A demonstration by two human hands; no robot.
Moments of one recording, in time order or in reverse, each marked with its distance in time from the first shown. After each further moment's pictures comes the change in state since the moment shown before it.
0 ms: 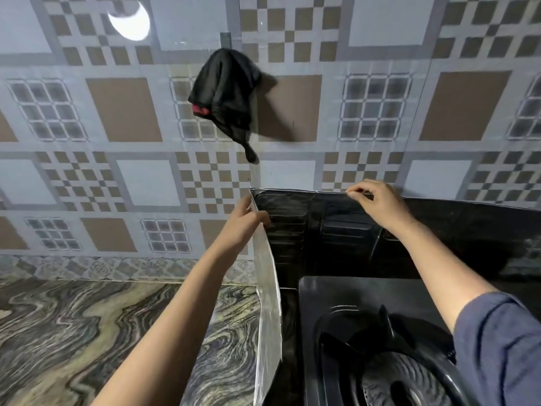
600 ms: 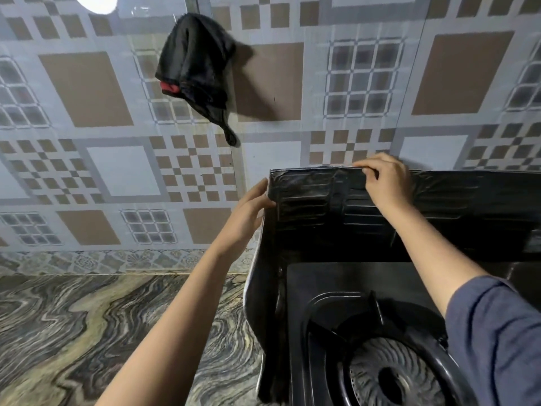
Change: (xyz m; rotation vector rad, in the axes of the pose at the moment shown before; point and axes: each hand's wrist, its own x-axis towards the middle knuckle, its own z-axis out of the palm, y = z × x) left_hand 0.018 -0.014 0.037 -0.117 -0.143 0.112; right_hand 0.004 0.030 0.006 -0.139 0.374 0.053
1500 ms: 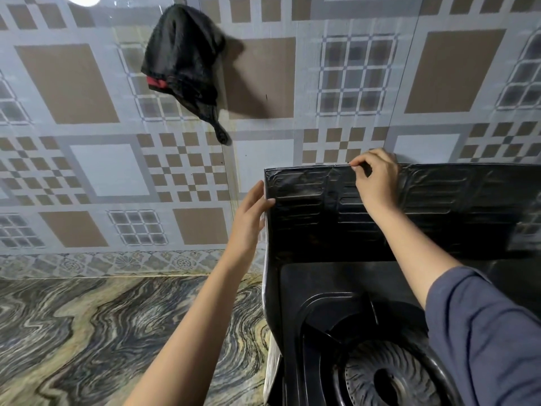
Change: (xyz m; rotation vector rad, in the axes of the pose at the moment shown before) left_hand -0.006 -0.008 0.024 -0.129 0.186 0.058; right_hand 0.003 0.001 0.017 0.082 0.141 0.062
